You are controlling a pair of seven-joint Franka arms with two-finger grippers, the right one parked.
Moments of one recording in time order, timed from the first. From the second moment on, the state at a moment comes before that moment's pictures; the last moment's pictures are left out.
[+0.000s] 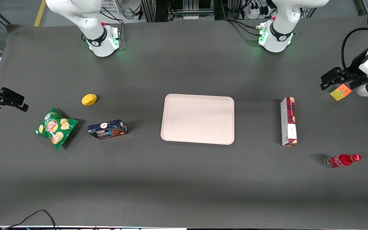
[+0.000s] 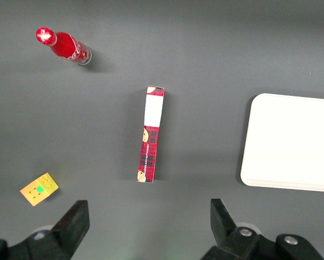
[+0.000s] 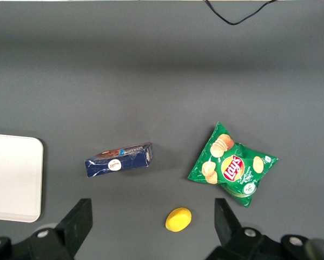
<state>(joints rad) -0.15 -0.07 0.08 -1.68 -0.01 1.60 -0.09</state>
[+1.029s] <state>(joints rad) -0.15 -0.02 0.08 -2.10 -0.01 2.09 -0.09</state>
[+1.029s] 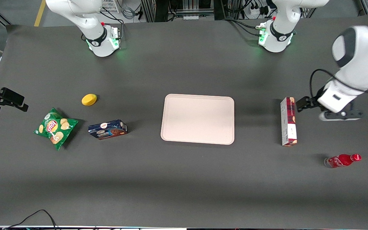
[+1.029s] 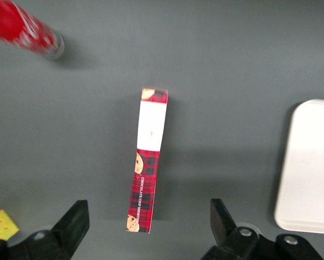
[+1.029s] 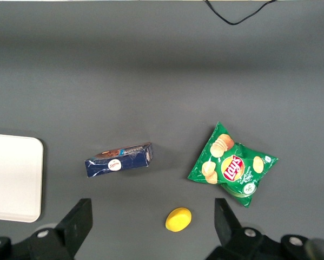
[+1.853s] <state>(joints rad) -0.14 0.20 0.08 -2.30 0.05 2.56 -0.01</state>
